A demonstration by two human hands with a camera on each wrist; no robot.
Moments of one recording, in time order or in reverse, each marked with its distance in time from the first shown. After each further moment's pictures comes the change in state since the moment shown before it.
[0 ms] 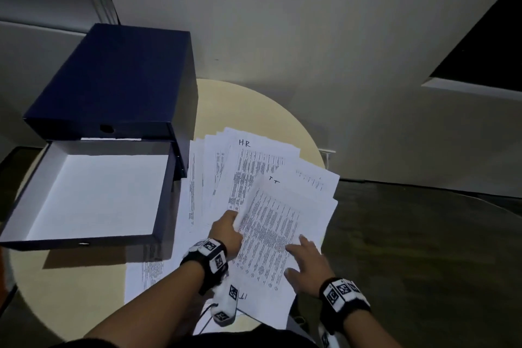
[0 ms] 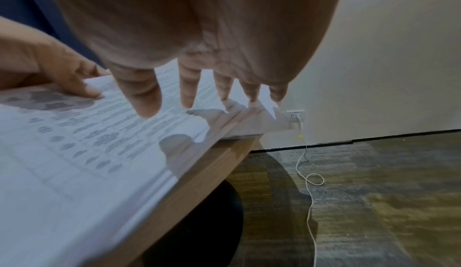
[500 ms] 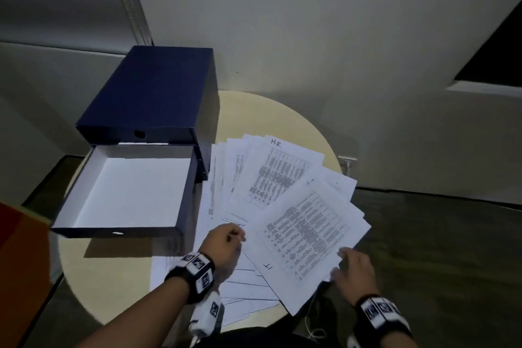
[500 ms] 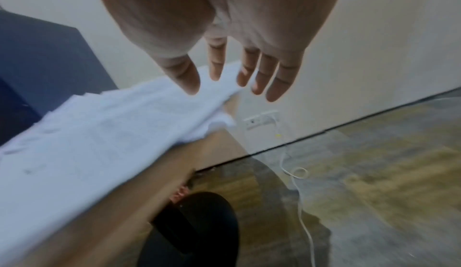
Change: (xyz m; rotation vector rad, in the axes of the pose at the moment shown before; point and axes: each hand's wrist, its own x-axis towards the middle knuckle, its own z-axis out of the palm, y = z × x) left_hand -0.052 -0.019 -0.050 -0.037 -0.034 0.108; right_hand -0.022 0.043 -0.007 0.199 0.363 0.207
